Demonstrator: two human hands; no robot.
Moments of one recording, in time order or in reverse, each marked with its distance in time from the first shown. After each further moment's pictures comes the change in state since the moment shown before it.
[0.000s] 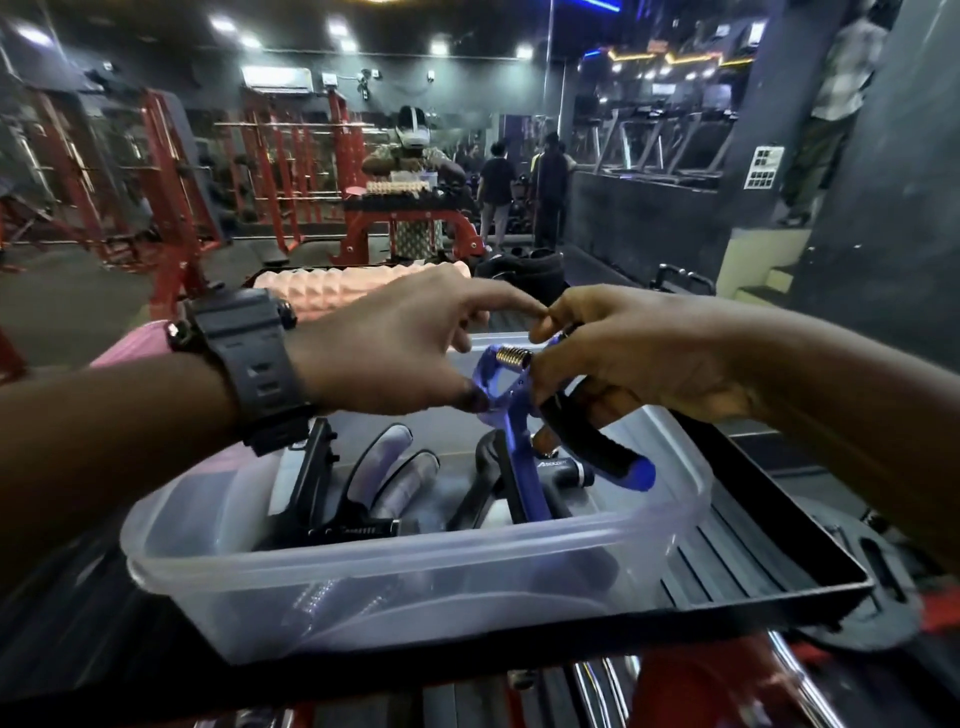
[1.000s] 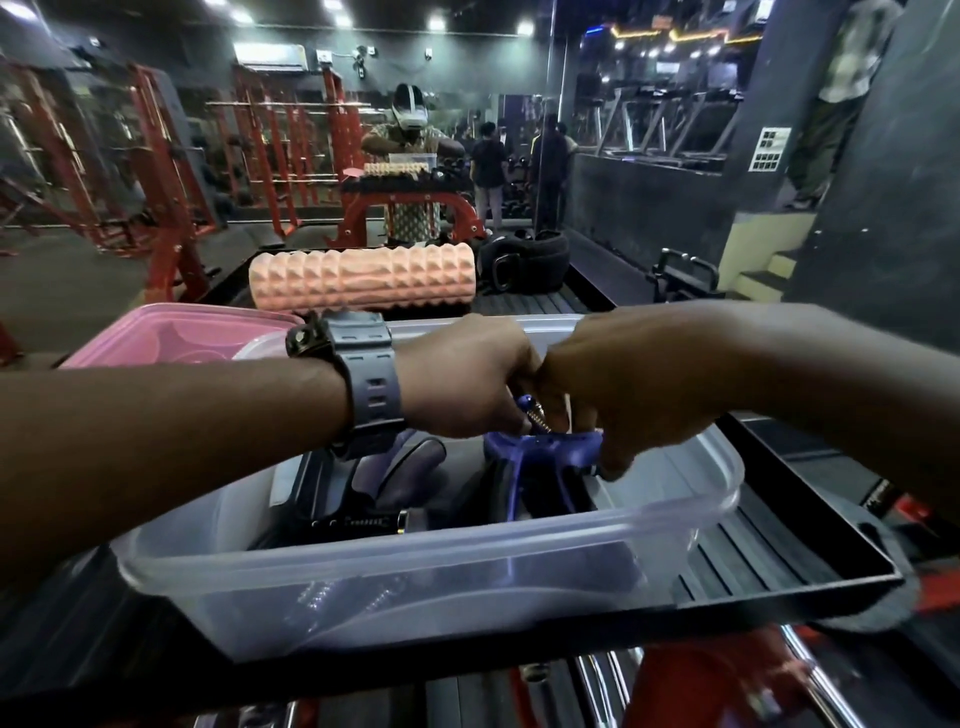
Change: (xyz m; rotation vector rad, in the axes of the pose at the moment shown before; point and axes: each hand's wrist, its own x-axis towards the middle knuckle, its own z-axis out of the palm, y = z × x) left_hand 0.032 -0.012 0.045 0.187 -0.074 0.005; right_hand 0.016 0.003 0.013 -1.252 -0.229 -0.141
